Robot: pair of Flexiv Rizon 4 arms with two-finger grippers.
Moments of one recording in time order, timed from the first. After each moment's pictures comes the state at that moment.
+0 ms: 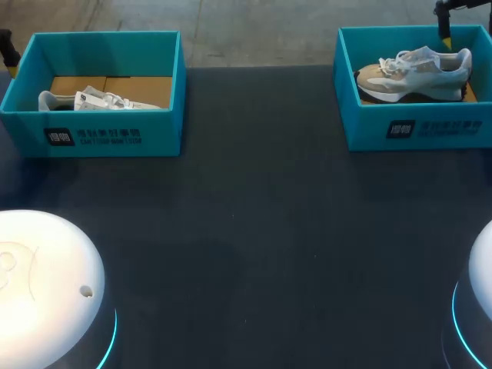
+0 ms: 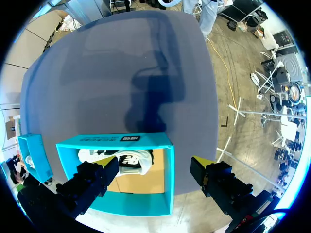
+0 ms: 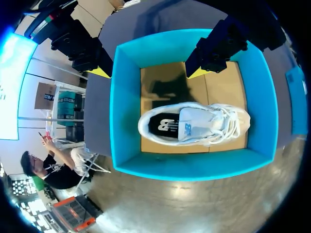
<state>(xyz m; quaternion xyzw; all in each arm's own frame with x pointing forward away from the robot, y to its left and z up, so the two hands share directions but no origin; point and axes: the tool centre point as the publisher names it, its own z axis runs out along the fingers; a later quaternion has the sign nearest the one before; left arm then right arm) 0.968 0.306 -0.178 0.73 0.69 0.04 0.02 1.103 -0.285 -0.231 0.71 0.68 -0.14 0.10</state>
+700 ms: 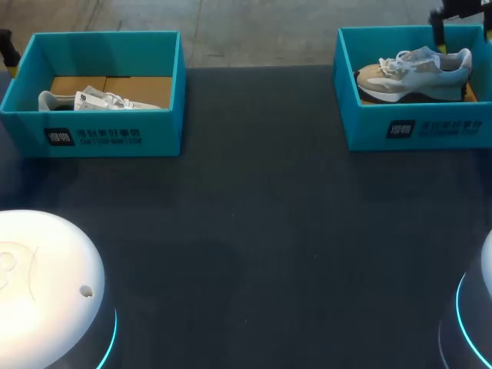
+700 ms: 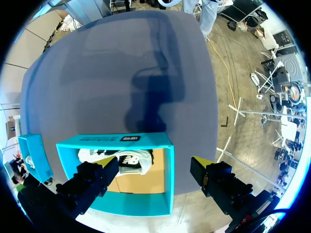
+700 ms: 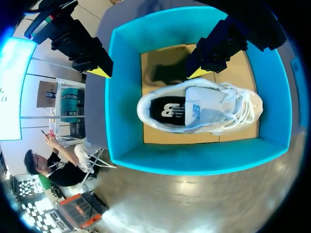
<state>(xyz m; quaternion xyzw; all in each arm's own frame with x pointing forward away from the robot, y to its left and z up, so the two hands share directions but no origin) 0.968 0.306 -0.178 0.73 0.69 0.04 0.02 1.131 -0.297 -0.270 0.71 0.67 -0.14 0.14</state>
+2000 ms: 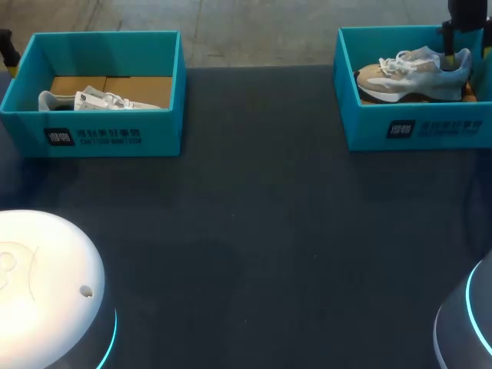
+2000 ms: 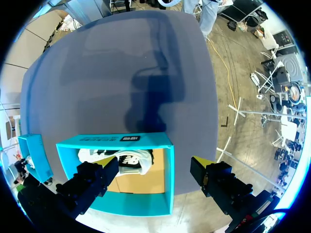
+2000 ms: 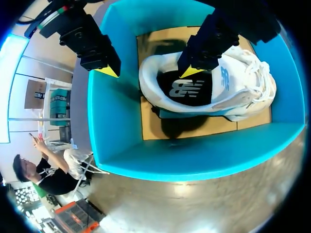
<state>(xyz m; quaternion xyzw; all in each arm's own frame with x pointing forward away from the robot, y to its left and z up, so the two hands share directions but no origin) 0.968 0.306 -0.178 0.73 0.69 0.04 0.02 1.159 -0.329 -0.326 0.73 0.66 -0.12 0.09</state>
